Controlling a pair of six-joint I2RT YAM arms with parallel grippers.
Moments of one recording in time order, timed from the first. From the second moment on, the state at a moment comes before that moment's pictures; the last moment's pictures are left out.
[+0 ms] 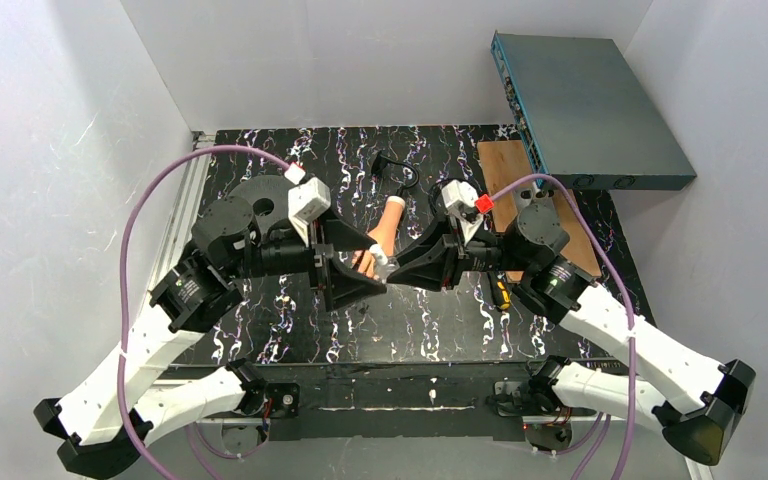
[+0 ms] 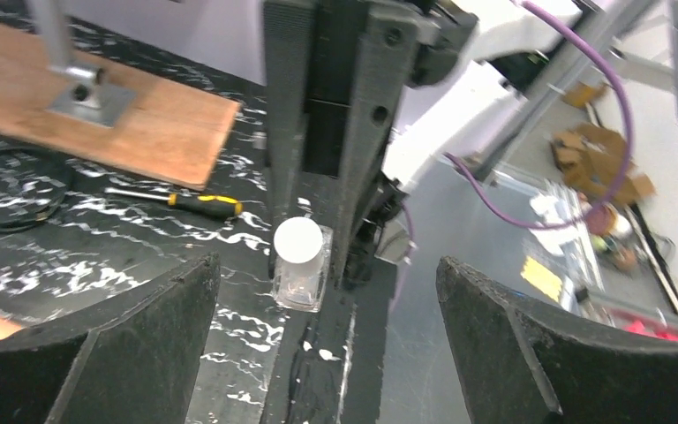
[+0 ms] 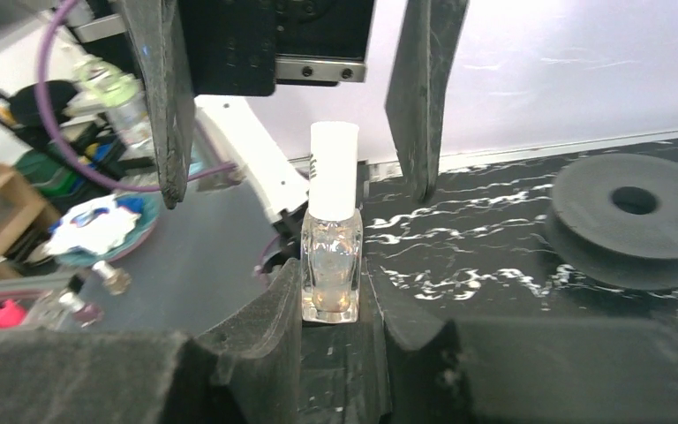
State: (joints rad) left arm -0.78 0.88 1.21 -0.39 0.69 -0.26; right arm 0.85 0.97 0.94 0.22 -0.82 0.34
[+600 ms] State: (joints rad) left arm -0.78 0.99 1.31 -0.54 0.36 -0.33; right arm 0.85 0.97 0.92 0.18 -0.59 0.23
